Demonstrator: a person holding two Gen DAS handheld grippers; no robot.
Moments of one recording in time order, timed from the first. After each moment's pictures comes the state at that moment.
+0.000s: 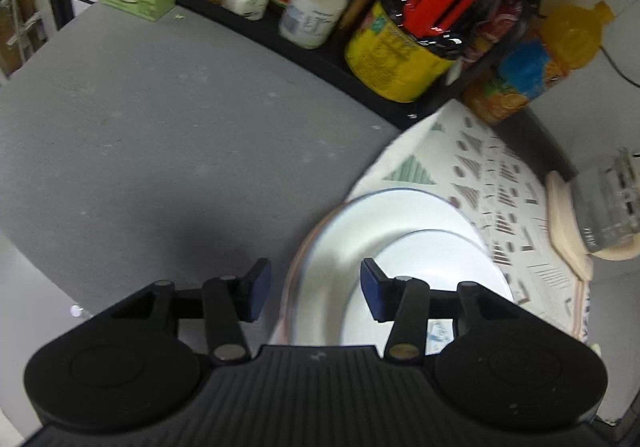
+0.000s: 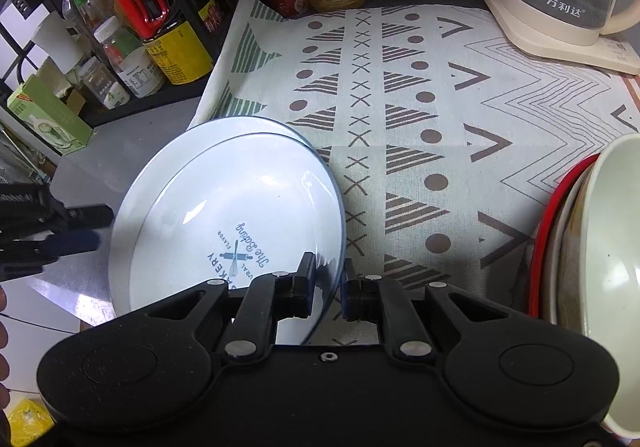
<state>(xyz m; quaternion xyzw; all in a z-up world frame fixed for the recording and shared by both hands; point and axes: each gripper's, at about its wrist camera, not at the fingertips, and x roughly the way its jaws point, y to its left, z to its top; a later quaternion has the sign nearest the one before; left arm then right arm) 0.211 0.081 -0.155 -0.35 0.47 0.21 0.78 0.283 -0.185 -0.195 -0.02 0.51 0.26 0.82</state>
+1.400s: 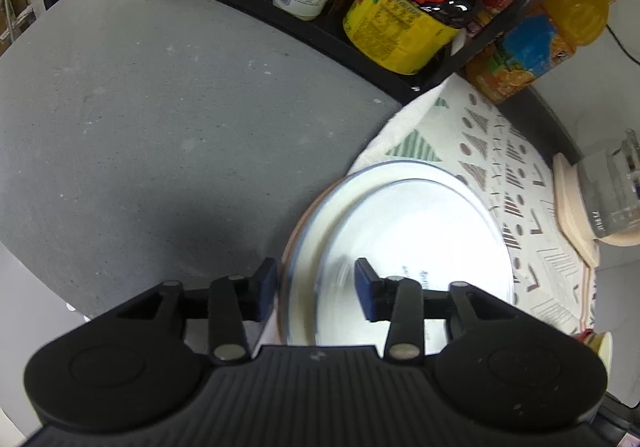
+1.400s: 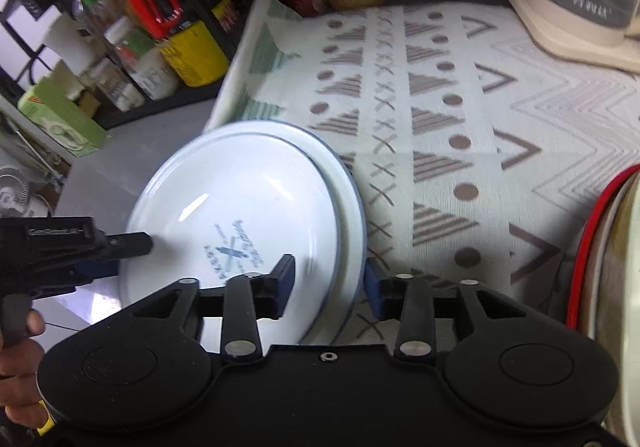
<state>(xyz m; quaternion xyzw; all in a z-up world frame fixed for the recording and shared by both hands) 0.217 0.070 -0.173 -0.35 0.48 0.20 0.78 0.289 -0.181 -0.194 0.00 0.50 0.30 0.81</state>
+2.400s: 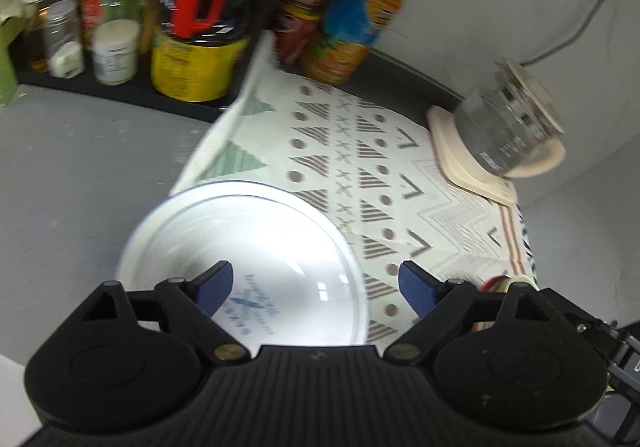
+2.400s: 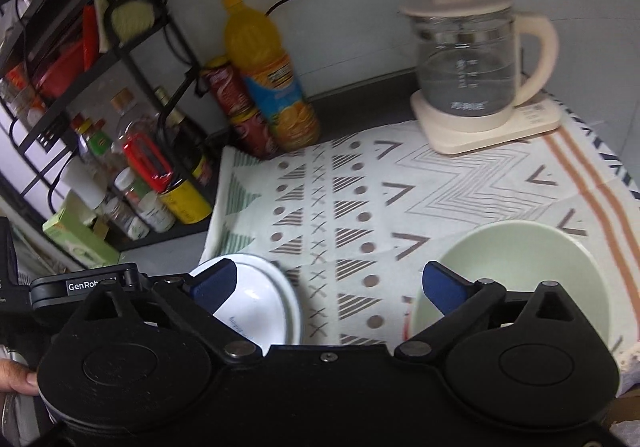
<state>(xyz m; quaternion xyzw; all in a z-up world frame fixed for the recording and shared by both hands) 0.269 -0.018 -0.106 -0.27 0.47 0.05 0.84 0.283 -0.286 -0.112 0.10 0.40 0.23 0.88</state>
